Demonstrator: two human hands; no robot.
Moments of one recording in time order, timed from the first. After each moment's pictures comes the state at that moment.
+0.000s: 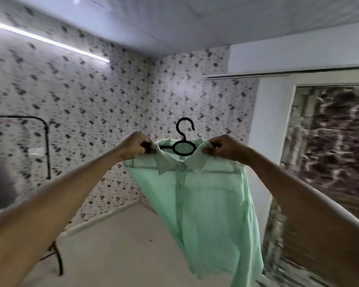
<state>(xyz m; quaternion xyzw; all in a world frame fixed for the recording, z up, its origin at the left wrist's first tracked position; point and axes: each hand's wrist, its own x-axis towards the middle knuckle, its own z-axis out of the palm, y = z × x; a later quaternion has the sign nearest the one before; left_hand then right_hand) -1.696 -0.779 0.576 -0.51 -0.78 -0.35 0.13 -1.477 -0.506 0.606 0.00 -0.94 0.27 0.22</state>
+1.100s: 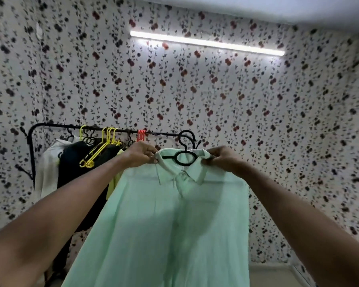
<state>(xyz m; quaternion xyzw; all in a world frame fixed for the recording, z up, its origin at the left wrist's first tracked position) -2.330 -1.159 0.561 -0.10 -0.90 -0.39 0.15 -2.372 -0.835 0.582 0.26 -0.89 0.38 0.06</state>
